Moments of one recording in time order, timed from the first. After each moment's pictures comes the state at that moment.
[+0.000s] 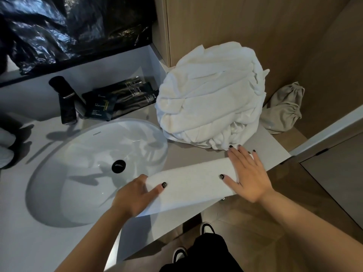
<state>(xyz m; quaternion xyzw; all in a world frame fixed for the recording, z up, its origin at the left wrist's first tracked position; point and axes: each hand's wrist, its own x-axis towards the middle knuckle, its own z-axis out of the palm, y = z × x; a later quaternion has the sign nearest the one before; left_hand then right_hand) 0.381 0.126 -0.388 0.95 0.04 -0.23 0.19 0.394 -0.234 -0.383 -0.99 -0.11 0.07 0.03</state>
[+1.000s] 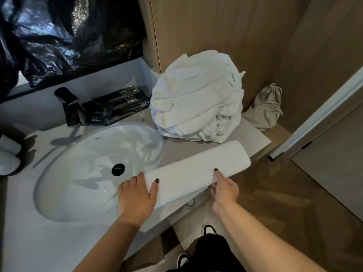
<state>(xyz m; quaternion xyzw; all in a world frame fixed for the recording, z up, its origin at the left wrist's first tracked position) 0.328 0.103 -0.368 1.00 0.02 -0.06 0.05 0.323 -0.121 -0.371 -0.45 0.53 -0.06 0.72</state>
